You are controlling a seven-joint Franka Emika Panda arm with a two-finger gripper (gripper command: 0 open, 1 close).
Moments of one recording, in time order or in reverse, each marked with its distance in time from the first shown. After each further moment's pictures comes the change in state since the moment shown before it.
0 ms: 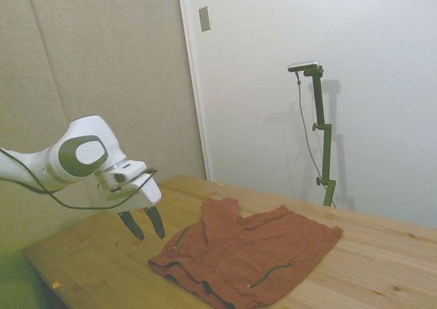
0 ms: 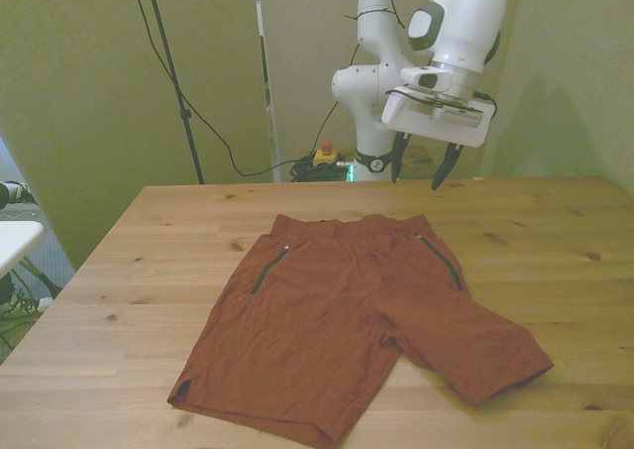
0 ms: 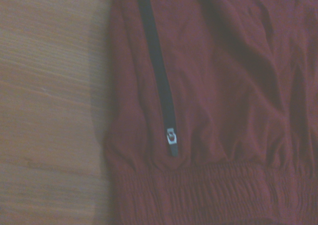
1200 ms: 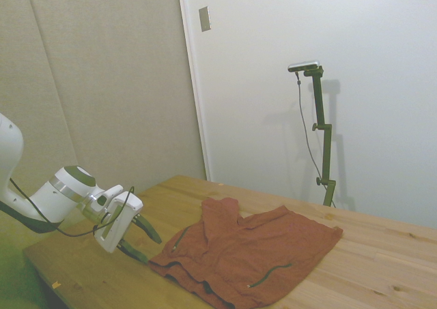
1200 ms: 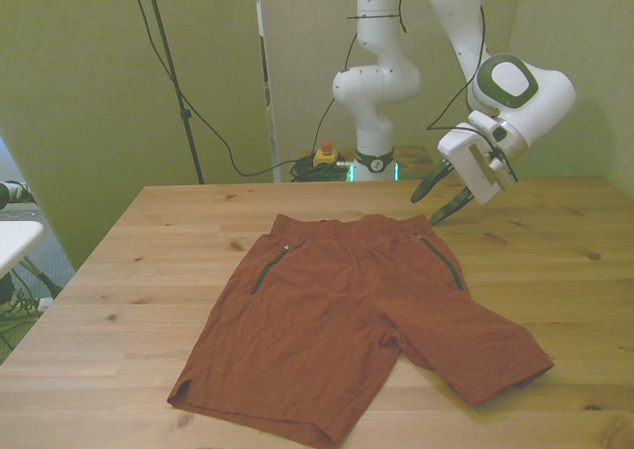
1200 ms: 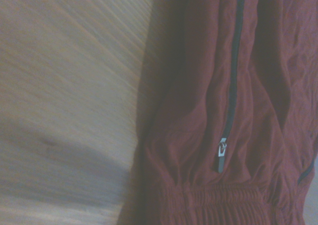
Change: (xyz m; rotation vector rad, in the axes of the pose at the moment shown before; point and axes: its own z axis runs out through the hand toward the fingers) arm -0.074 -0.076 0.073 -0.400 0.271 -0.215
